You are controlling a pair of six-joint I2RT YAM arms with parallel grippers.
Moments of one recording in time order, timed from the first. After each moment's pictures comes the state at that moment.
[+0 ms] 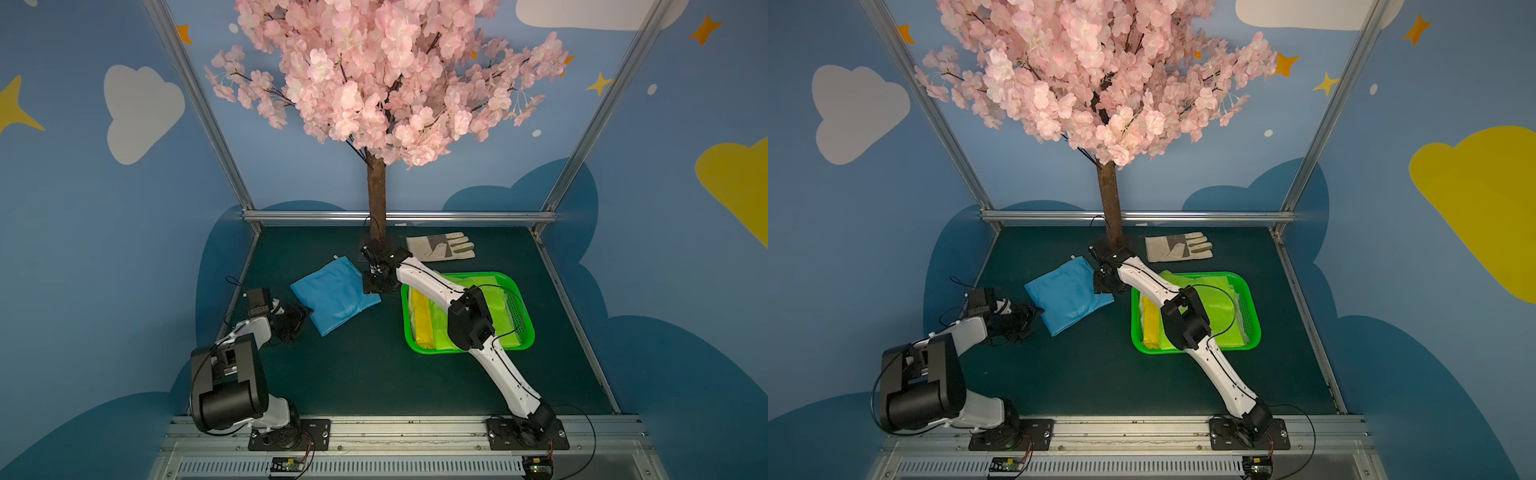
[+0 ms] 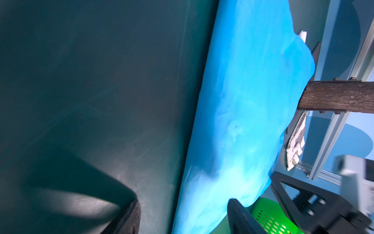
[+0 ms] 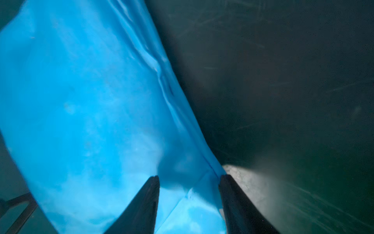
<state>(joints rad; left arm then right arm) 0.32 1.47 0.63 -0.25 0.53 -0.71 0.82 2.61 2.42 -0.99 -0.10 0.62</state>
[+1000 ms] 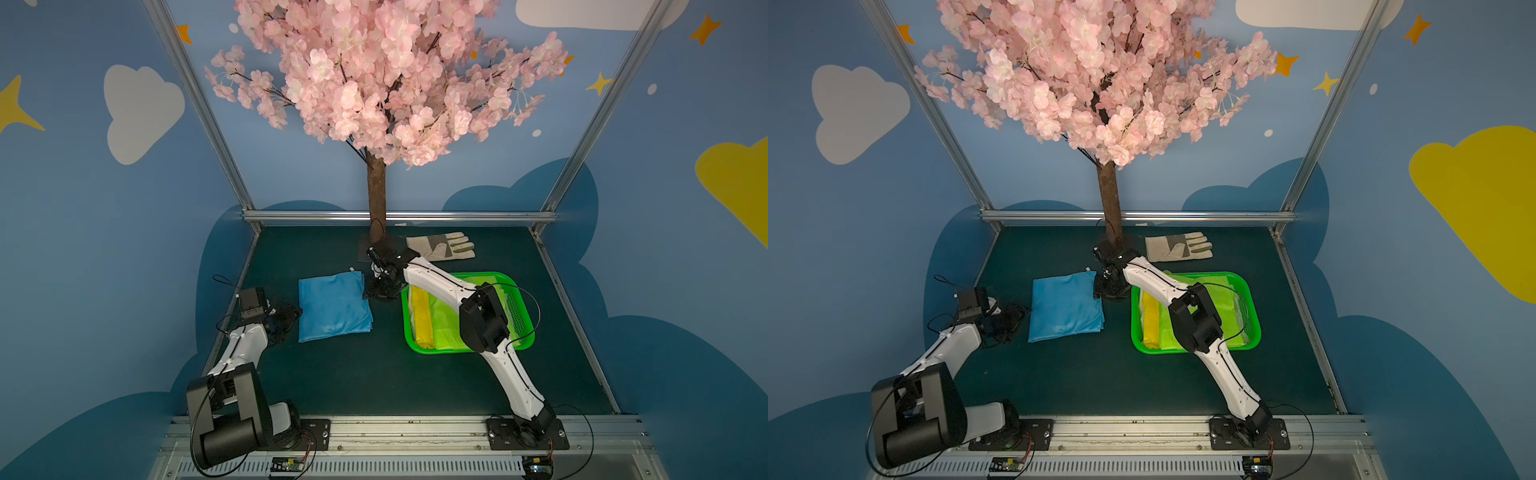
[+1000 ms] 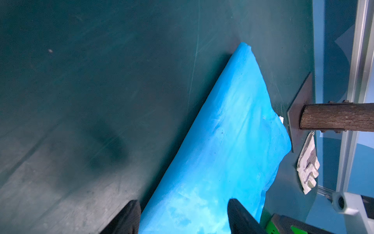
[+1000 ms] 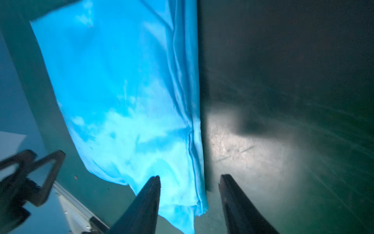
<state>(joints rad) 0.34 1.29 0.63 -0.35 0.36 -0.69 0.81 2.43 2.19 -0.92 -0.30 0.73</state>
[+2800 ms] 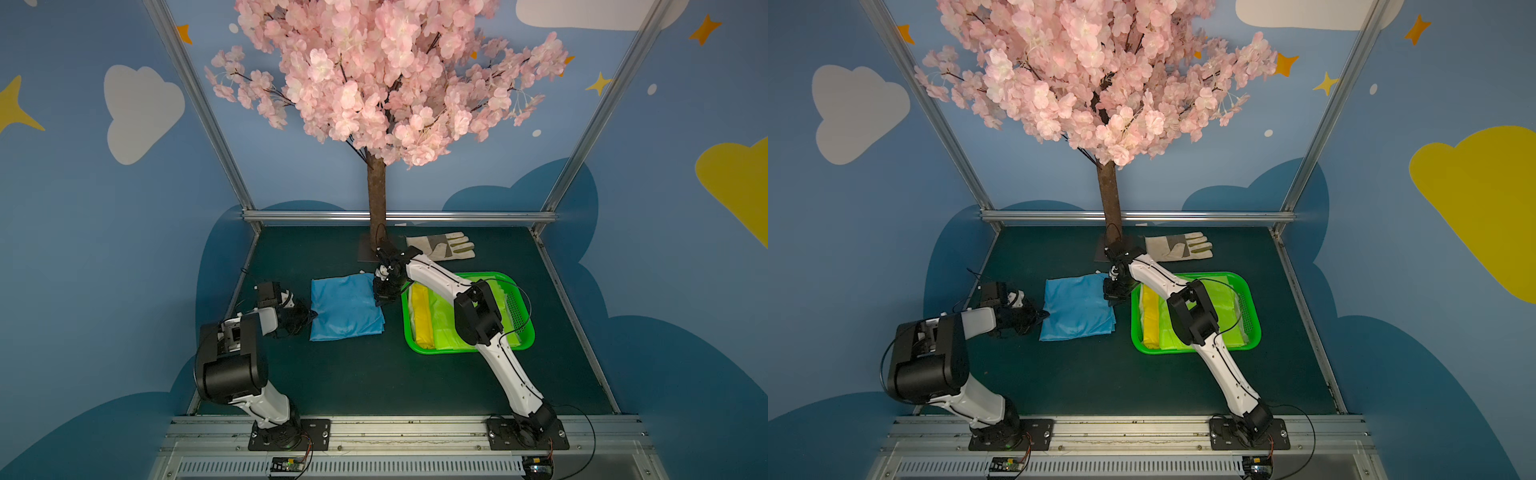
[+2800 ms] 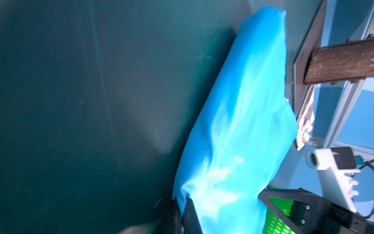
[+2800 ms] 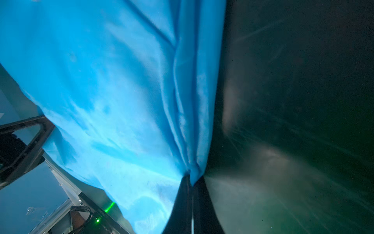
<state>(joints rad) 0.25 1.62 0.69 -0.17 0.57 -0.61 0.76 2.54 2.27 -1.07 -0.43 0.57</state>
